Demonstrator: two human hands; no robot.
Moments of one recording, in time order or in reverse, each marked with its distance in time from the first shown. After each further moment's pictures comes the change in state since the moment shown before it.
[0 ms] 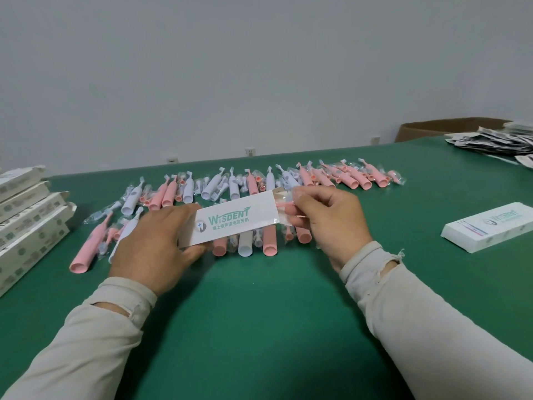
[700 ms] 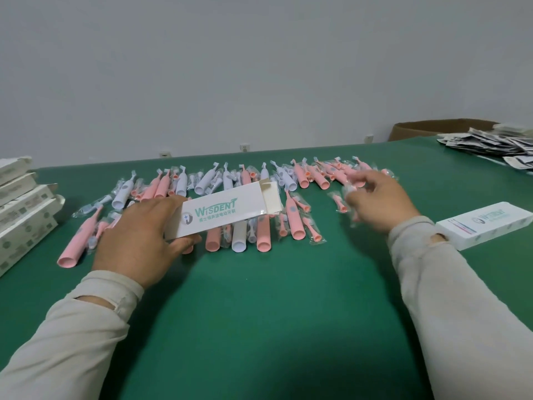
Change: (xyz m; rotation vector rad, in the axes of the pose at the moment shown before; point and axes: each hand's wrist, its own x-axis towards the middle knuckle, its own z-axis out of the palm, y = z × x) left_hand 0.002 -0.002 -0.006 0.027 0.024 -0.026; right_hand 0.042 -0.013 -0.081 -0.677 0.092 0.102
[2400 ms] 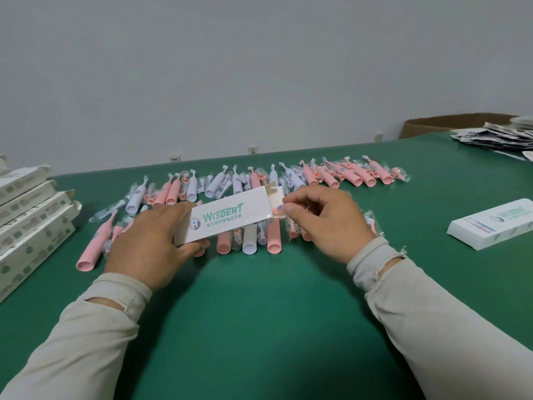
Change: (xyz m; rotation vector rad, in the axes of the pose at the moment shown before) left_hand 0.003 -0.011 0.002 -0.008 -0.057 0.003; right_hand -0.042 -0.025 0.064 0.234 -0.227 -0.426
